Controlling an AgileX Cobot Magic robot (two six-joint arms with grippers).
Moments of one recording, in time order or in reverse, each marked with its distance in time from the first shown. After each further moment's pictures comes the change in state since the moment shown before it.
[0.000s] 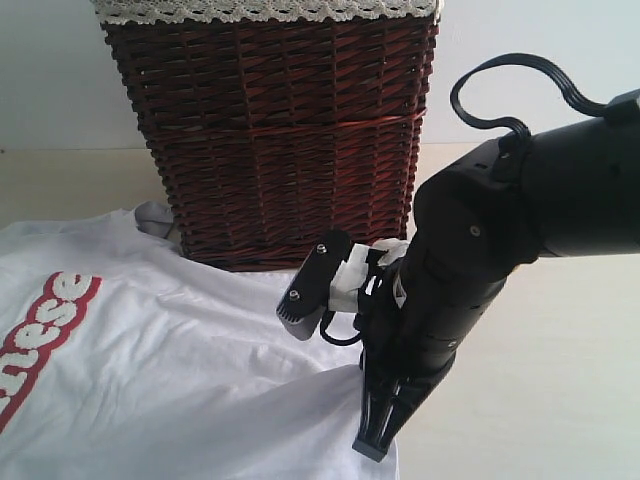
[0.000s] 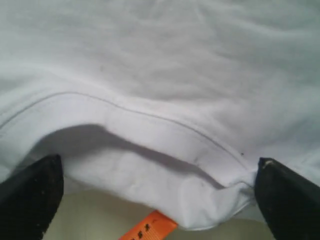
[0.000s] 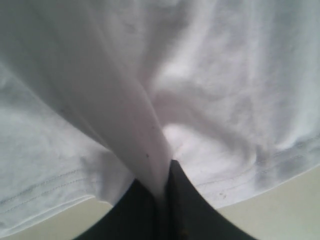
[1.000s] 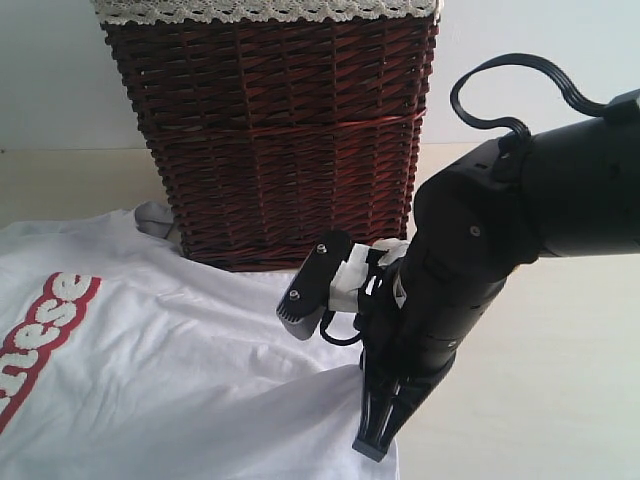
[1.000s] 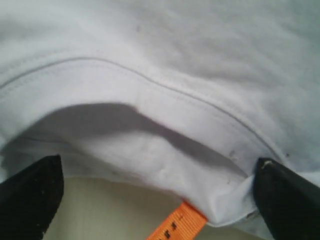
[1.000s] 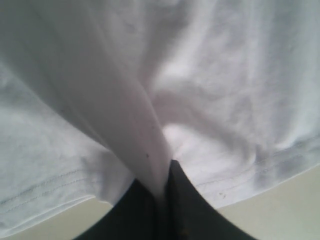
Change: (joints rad) left arm 0.021 0.060 -0.009 0.010 -0.094 -0.115; right arm 0.000 0.000 0.000 0.000 0.000 0.002
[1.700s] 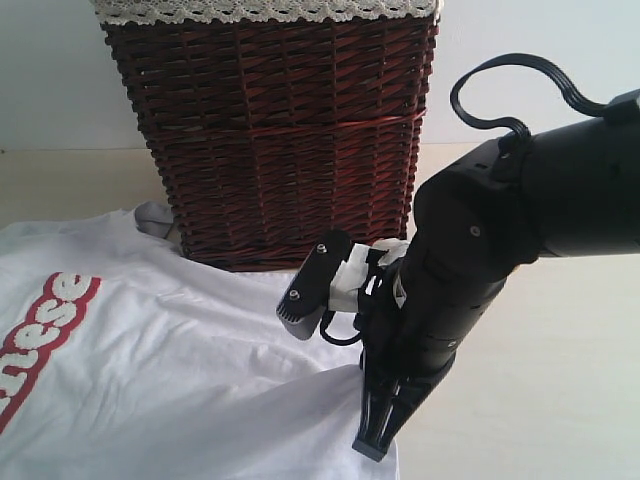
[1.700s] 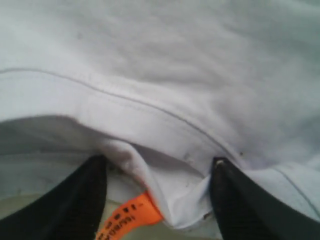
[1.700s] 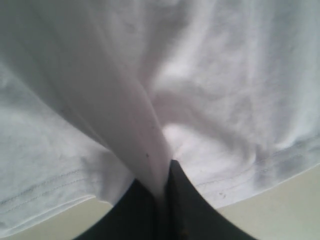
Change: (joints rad) left arm 0.000 0.024 0.030 0.030 0.055 0.026; right arm 0.000 0.000 0.000 0.000 0.000 0.000
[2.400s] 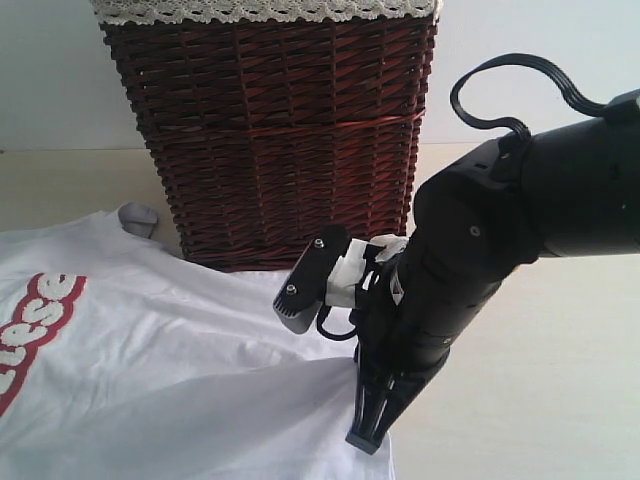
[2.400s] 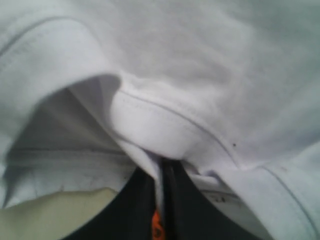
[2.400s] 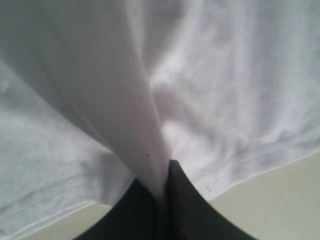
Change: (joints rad) left arm -0.010 -0.008 0.000 0.167 -0.005 -0.191; right arm 0.000 0.000 0.000 -0.002 -0.039 0.000
